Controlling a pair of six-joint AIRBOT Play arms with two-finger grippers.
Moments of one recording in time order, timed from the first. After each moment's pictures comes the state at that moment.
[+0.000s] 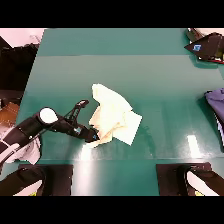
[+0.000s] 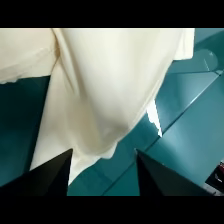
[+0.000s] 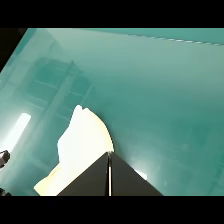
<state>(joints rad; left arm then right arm) -0.47 -1.05 0.59 0.75 -0.97 -1.24 -0.07 -0.99 1.50 -0.89 1.25 1.36</state>
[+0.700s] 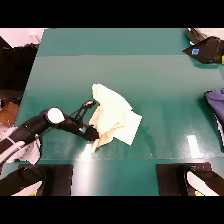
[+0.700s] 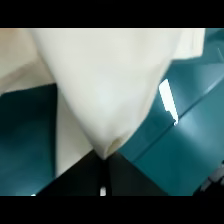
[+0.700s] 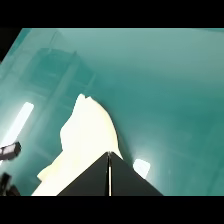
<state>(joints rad) -0.51 -1.09 0.72 0.86 -1.03 -1.29 -0.06 -0.99 1.48 -0.88 1.30 1.36</state>
